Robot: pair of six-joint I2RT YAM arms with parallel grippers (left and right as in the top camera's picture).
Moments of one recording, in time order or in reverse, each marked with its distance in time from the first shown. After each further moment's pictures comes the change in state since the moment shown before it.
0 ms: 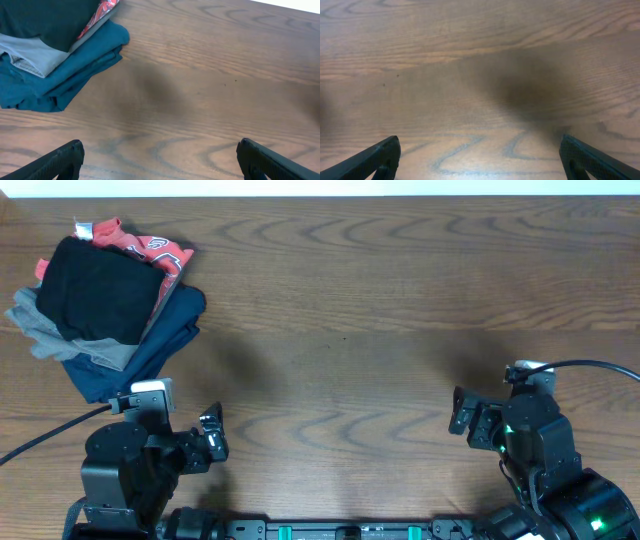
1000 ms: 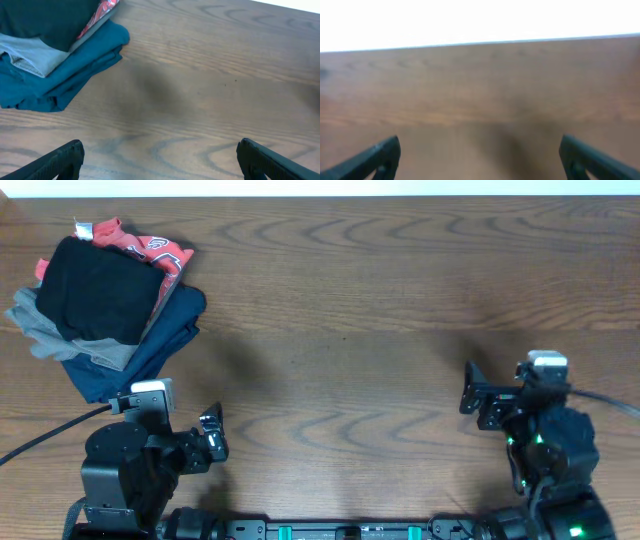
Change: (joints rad) left arm 0.000 -0.001 -0.002 0.000 0.000 0.000; right arm -0.256 -0.187 -0.297 0.551 -0.185 -0.360
